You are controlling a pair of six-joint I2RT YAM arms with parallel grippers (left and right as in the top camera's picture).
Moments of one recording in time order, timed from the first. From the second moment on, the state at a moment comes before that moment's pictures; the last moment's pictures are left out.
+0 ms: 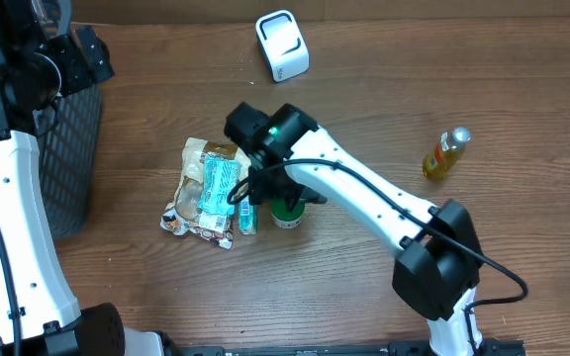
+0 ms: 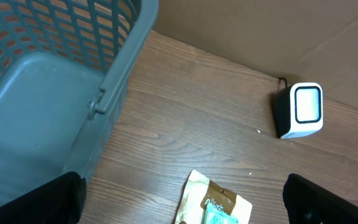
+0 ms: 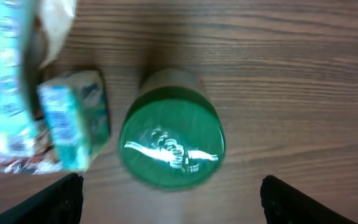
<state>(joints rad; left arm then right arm) 0.24 1.63 1.98 -1.13 0.12 -0.20 0.80 2.07 1.87 -1.38 0.06 0.79</state>
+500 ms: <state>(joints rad) 0.24 1.63 1.98 -1.13 0.12 -0.20 0.80 2.07 1.69 -1.20 0.05 0.80</state>
